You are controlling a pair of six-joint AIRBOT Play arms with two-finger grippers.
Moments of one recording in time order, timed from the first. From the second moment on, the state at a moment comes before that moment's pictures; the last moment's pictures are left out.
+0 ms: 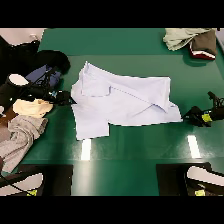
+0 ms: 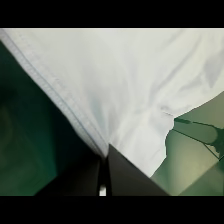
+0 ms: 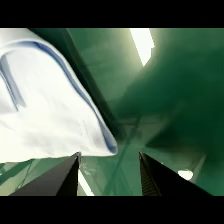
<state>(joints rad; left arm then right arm) 0.03 -1.31 1.02 0.81 -1.18 -1.18 -0.61 -1.33 0.84 -1.08 1.27 1.27</state>
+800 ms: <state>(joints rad) 0.04 -1.27 1.22 0.72 -1.24 -1.18 -0.49 -1.21 0.98 -0.91 1.26 1.26</state>
